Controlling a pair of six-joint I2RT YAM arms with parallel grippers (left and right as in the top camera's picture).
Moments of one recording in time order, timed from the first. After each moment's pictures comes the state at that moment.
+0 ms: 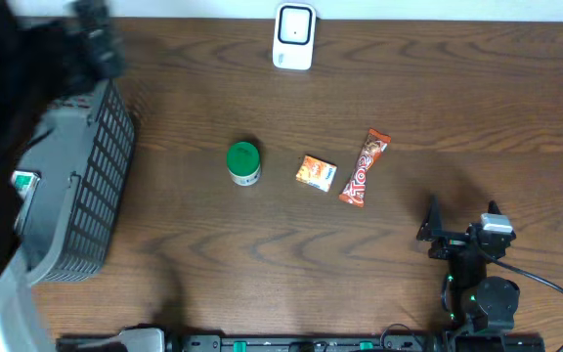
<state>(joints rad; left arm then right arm) 0.02 1.47 2.38 -1.29 0.00 -0.22 -0.01 0.01 0.01 -0.06 0.08 0.09</state>
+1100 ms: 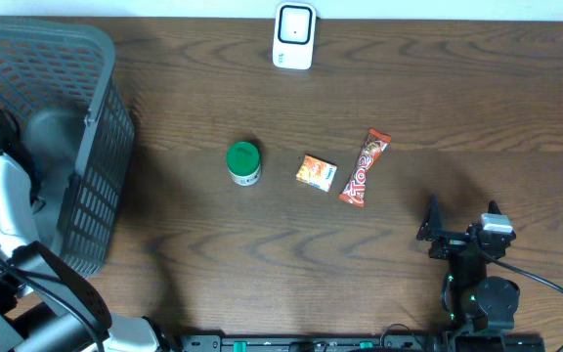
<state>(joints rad) 0.58 1.66 1.26 -0.91 -0.55 -0.74 -0.01 0.01 0.01 -0.06 0.08 0.09</state>
